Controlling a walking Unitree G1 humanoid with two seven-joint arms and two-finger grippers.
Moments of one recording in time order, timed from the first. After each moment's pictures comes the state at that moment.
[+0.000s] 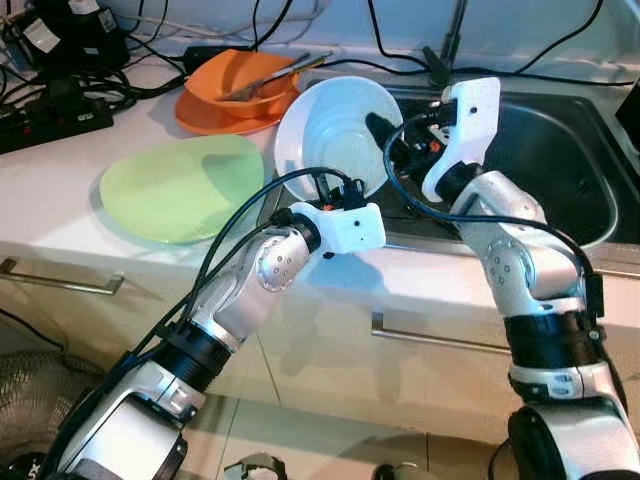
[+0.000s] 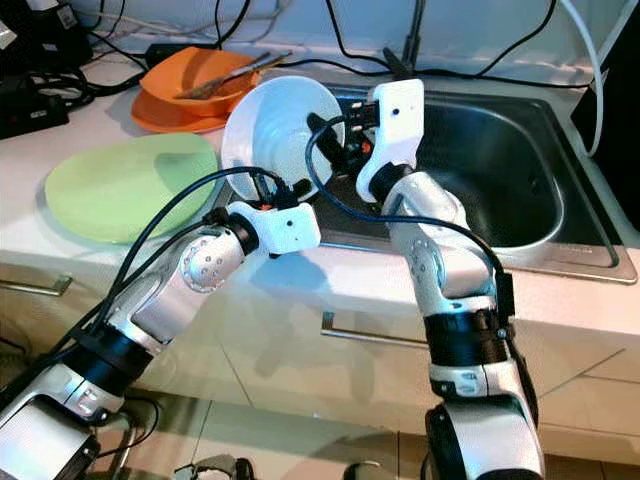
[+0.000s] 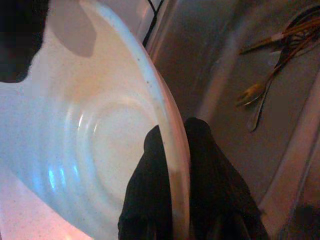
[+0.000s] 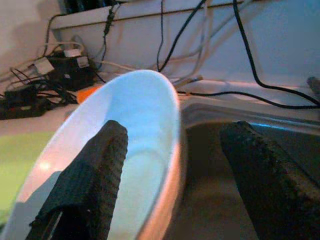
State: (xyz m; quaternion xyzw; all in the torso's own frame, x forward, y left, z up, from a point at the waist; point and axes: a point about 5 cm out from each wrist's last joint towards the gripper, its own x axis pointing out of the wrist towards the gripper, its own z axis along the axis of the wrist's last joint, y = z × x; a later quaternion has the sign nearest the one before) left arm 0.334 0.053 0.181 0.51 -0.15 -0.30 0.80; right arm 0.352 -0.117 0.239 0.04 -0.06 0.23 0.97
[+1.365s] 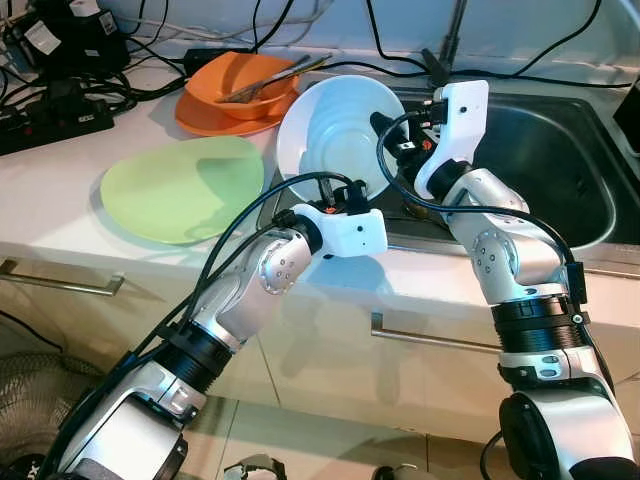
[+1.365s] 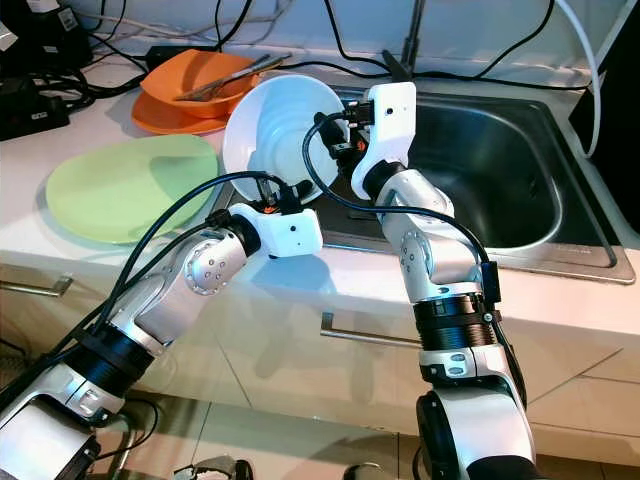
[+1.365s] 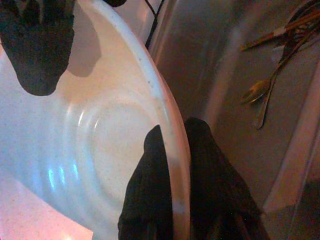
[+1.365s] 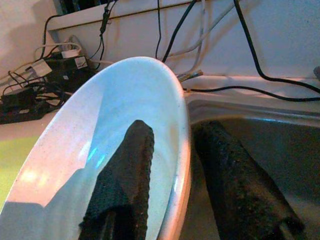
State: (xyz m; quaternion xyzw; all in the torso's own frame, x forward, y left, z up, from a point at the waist) left arm 0.334 0.052 0.179 0.53 -0.16 -0.29 0.78; right arm 0.365 -0.112 0.232 0.06 -0.05 0.23 0.97
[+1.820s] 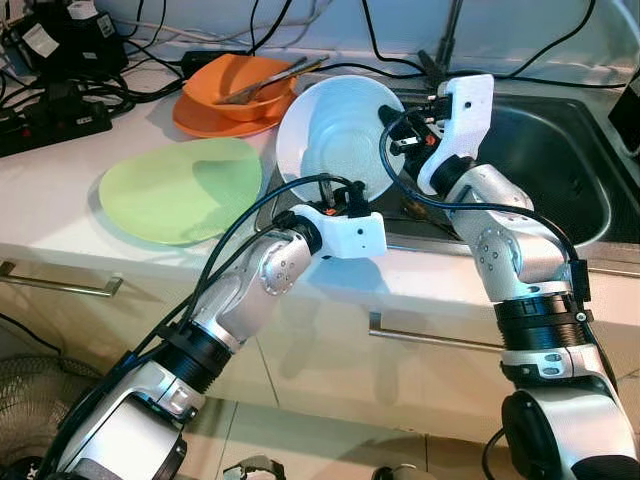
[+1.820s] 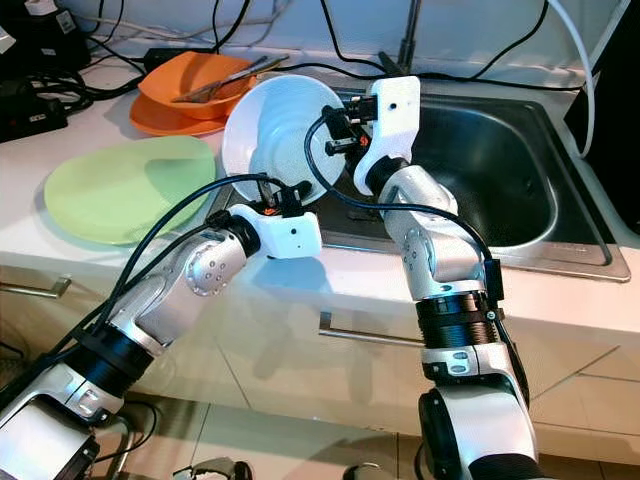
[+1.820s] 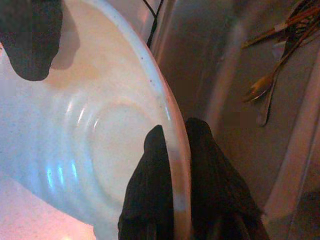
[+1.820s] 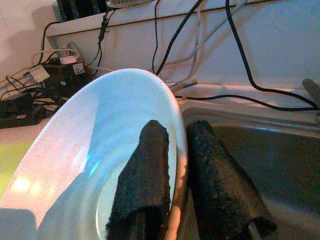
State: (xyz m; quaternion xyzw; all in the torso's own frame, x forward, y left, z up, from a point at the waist) left arm 0.334 0.052 0.178 0.55 -0.16 -0.28 0.77; right arm 0.365 -0.114 0.236 0.05 -0.06 0.22 0.97
